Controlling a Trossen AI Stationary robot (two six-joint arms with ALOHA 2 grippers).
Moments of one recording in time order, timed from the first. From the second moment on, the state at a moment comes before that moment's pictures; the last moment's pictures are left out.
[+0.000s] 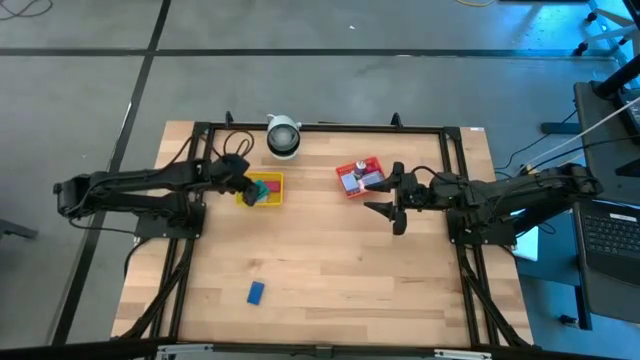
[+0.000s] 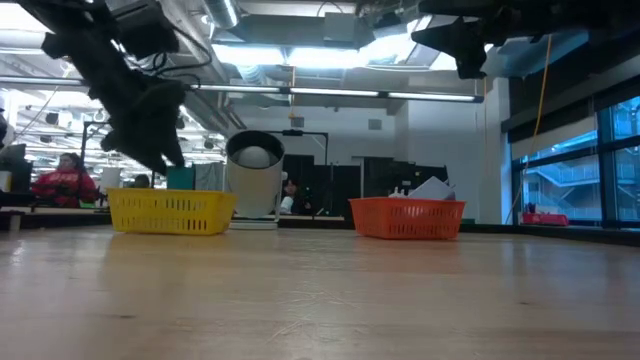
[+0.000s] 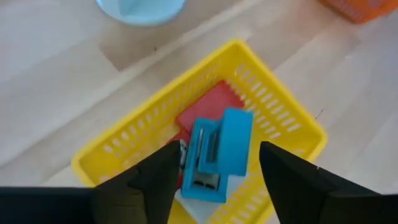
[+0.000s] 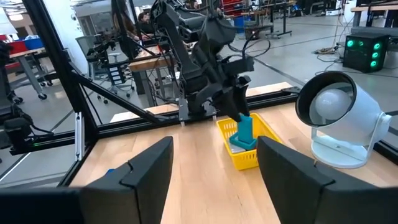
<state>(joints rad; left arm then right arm) 0.37 0.88 0.48 -0.50 -0.13 -0.55 0.11 0.95 0.50 0.37 0.15 0.19</state>
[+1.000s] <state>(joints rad) -0.38 1.15 0.97 -0.66 -0.11 -1.30 0.15 0.95 0.50 0.27 0.14 0.21</state>
